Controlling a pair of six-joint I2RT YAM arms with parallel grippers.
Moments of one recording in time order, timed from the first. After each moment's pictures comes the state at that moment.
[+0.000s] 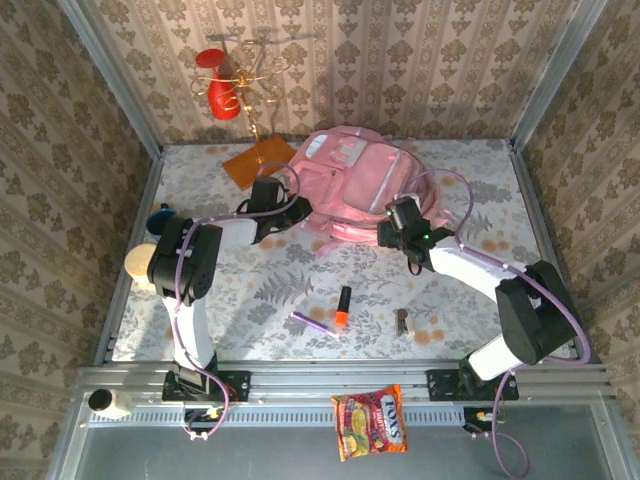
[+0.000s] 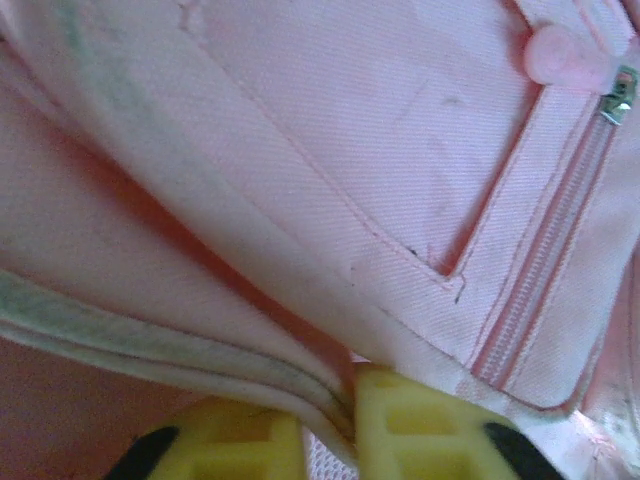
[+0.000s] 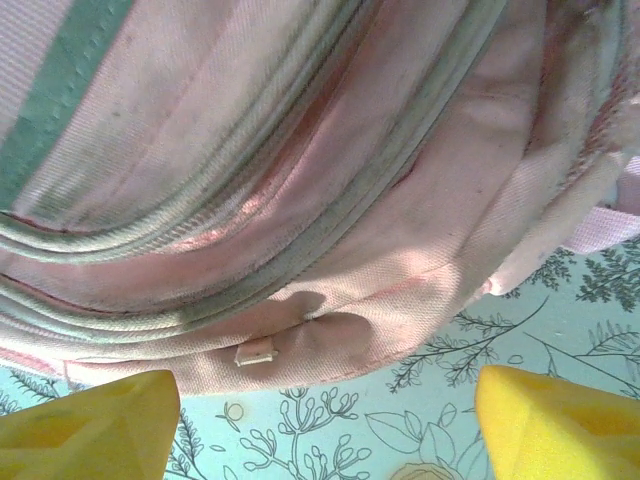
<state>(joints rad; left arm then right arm) -0.41 1.96 1.09 0.27 0.40 -0.81 0.45 1.50 0.88 -0.24 0.36 0.34</state>
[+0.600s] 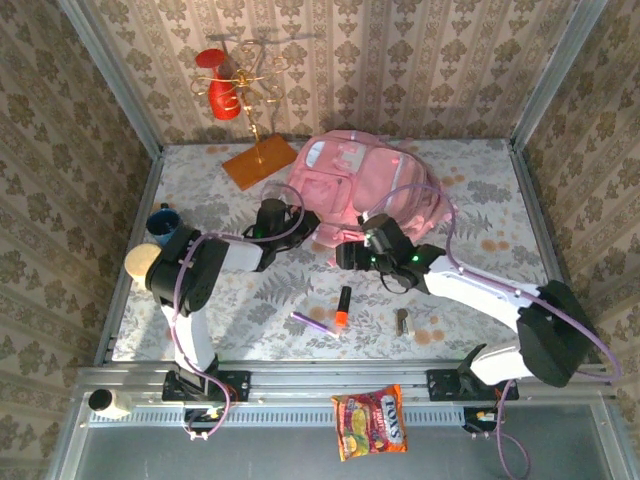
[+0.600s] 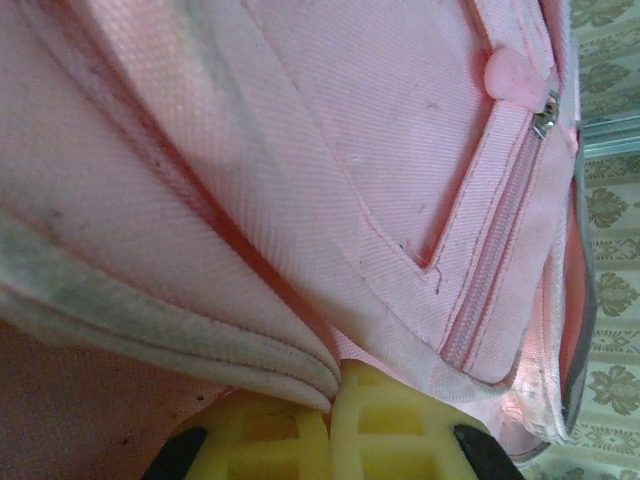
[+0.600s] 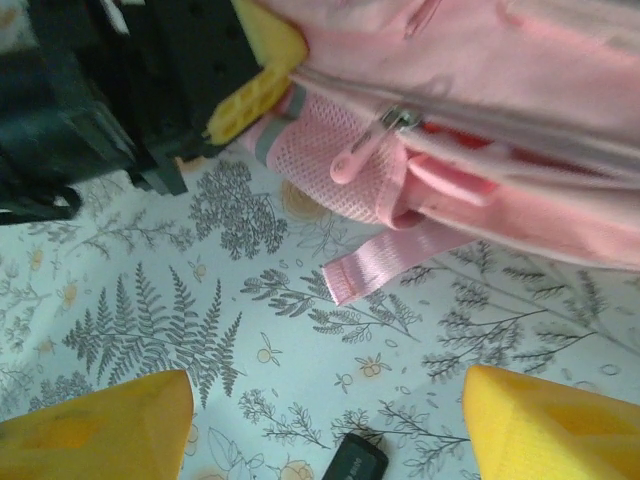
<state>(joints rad) -0.53 1.87 0.84 0.59 0.32 -1.08 0.70 1.41 0.86 -0.22 0.05 0.57</state>
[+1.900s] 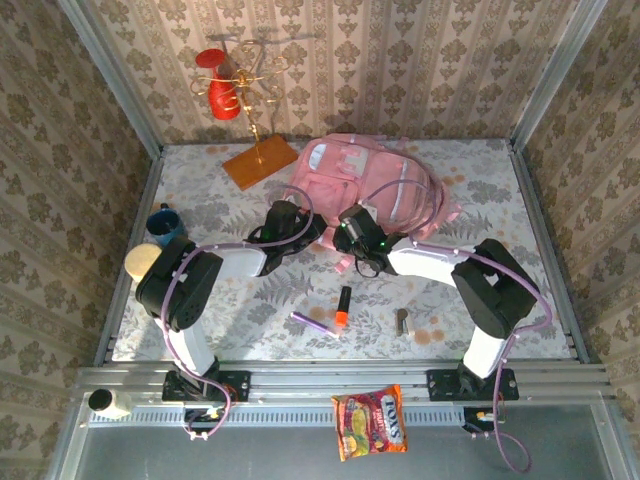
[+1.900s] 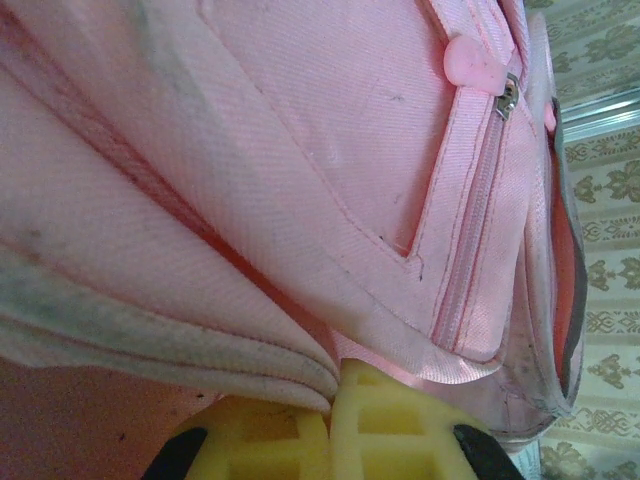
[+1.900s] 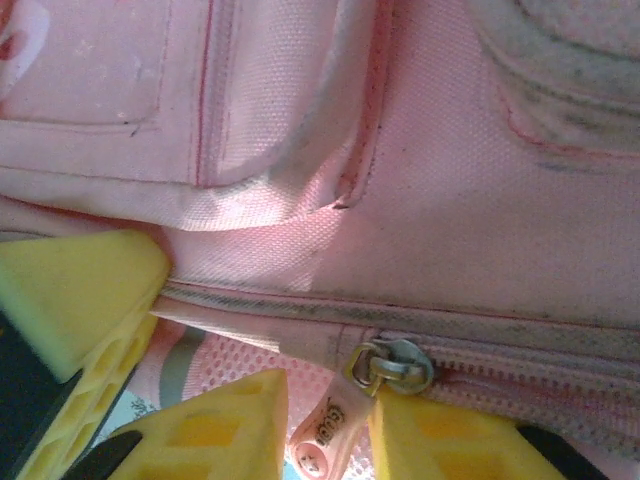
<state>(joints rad) -0.62 1.77 0.84 0.46 0.19 -1.02 0.66 1.75 1.01 -0.03 0.21 0.86</state>
